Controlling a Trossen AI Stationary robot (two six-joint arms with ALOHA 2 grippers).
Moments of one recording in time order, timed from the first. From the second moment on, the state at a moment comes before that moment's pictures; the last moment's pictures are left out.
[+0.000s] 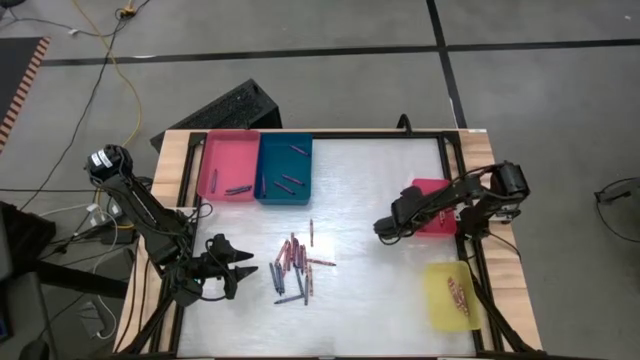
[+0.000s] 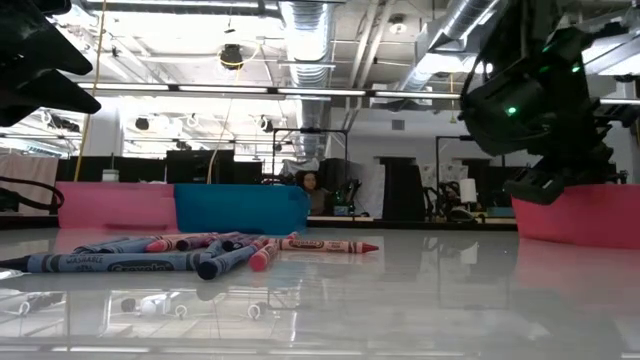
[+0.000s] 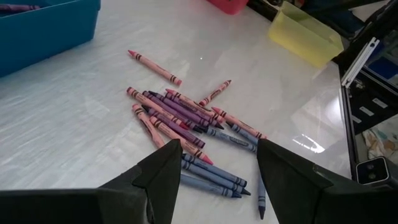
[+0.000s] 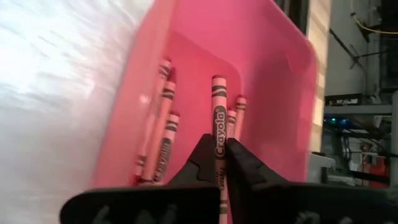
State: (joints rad) left arm -0.93 1.11 0.51 -0.15 -0.95 -1.17; right arm 0.09 1.60 0.83 -1.37 0.47 1.46
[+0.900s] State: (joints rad) left arm -0.93 1.11 0.51 -0.15 -0.96 -1.17; right arm 0.11 1.54 1.03 -1.47 0.49 1.29
